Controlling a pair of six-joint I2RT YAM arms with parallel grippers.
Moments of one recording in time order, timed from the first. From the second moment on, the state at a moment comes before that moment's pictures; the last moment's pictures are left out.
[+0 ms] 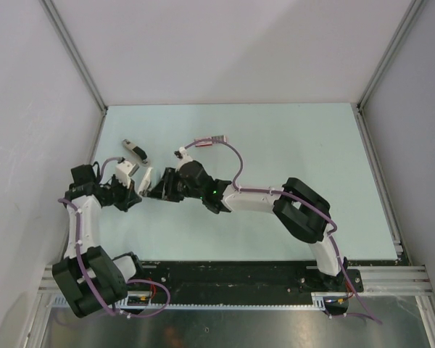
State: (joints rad) left arm 0.42 1.10 0.76 -0.81 0.78 0.87; right arm 1.08 2.07 1.45 0.33 -0.13 1.06
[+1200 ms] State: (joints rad) left arm 0.45 0.80 0.53 -0.56 0.56 1.36; right arm 1.19 2.02 1.43 0.15 -0.06 0.49
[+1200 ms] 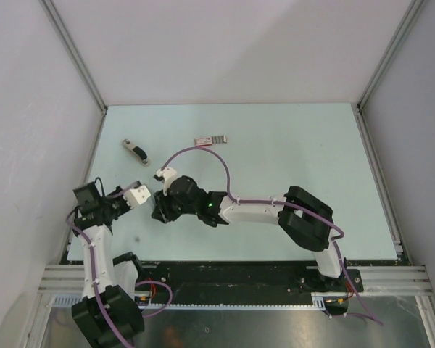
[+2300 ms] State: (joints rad) left arm 0.43 0.99 0.84 -0.61 0.80 0.41; right arm 1.17 2.20 1.76 -0.35 0.05 0.44
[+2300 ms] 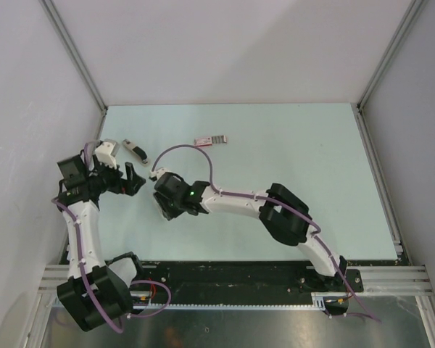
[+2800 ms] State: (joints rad) left arm 0.44 1.02 0.84 -0.53 0.60 0.25; right arm 1.21 2.41 2.08 -0.57 0.10 0.40
